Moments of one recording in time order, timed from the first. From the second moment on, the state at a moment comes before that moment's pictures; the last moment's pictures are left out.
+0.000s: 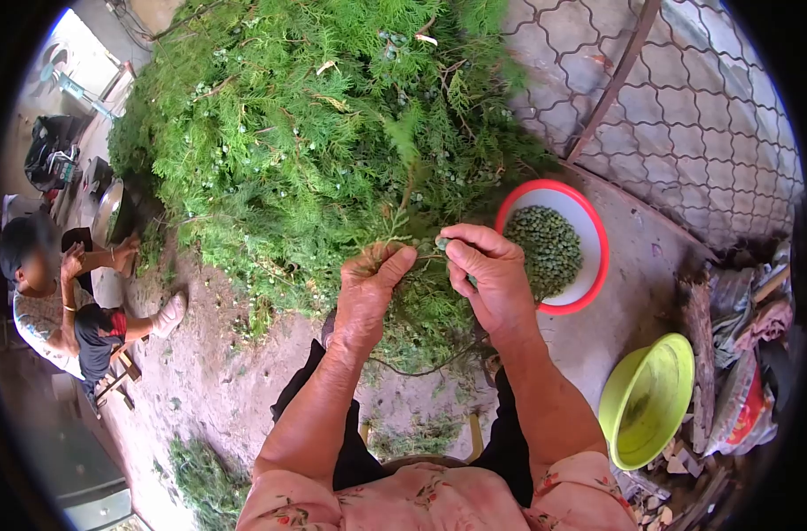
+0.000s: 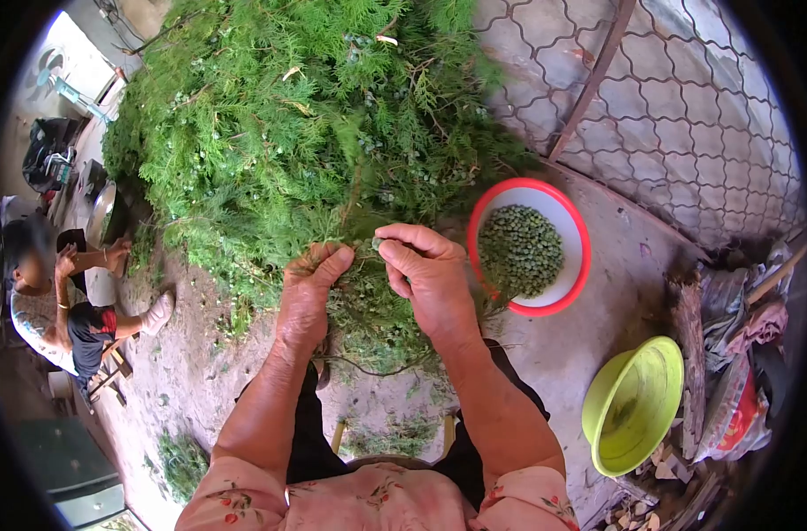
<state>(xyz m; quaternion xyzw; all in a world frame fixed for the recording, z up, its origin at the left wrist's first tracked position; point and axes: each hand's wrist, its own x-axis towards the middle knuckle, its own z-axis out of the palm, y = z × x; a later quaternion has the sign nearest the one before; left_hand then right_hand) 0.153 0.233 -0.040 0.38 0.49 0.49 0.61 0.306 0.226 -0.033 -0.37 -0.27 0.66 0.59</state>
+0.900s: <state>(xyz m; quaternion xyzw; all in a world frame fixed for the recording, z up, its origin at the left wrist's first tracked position) 0.151 0.228 -0.039 0.50 0.50 0.44 0.56 0.289 0.221 -0.041 -0.45 -0.33 0.59 0.59</state>
